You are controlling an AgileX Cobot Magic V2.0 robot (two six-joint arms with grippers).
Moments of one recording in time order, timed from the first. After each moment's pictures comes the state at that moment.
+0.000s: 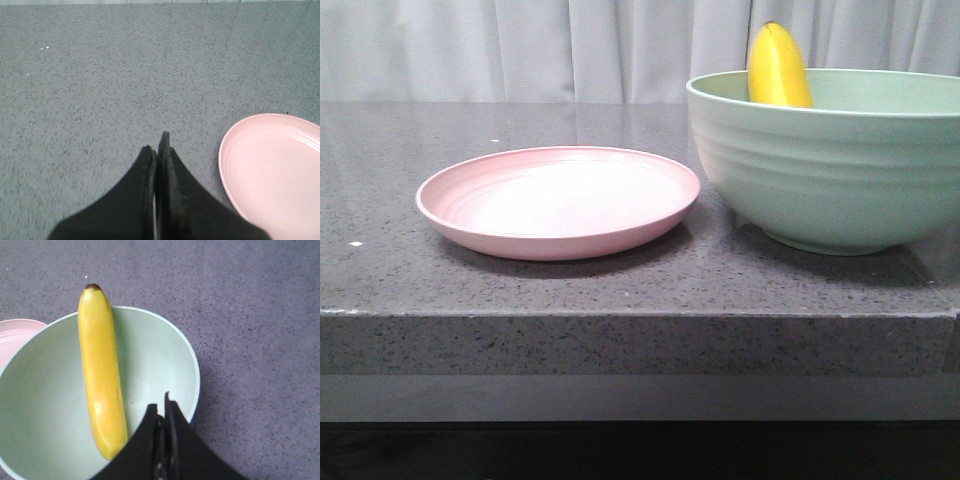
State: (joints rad) left arm -0.18 0.82 -0.80 -0.08 0.50 0.04; right arm 0.12 0.77 -0.79 0.18 0.56 -0.05
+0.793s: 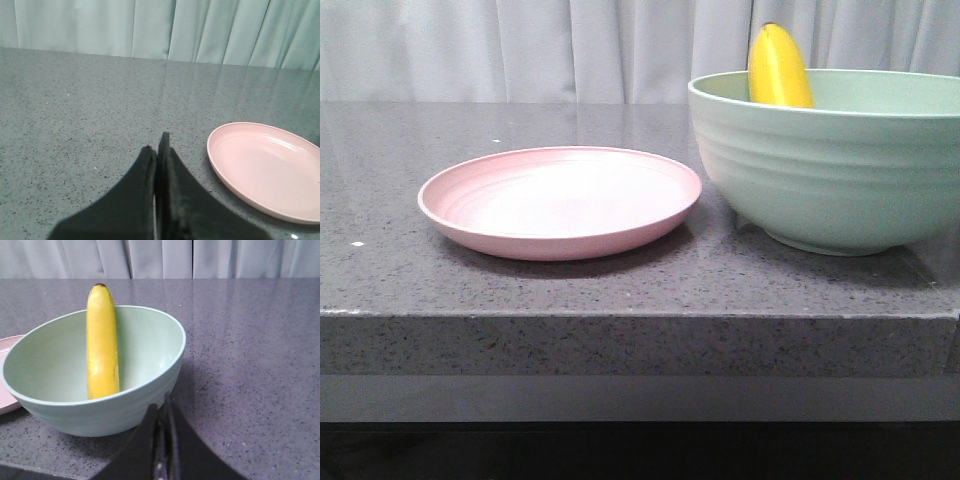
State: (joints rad) left arm -0.18 0.26 -0.34 -0.14 0.30 0.04; right arm 0.12 0.19 -0.32 0.18 0.37 -0.06
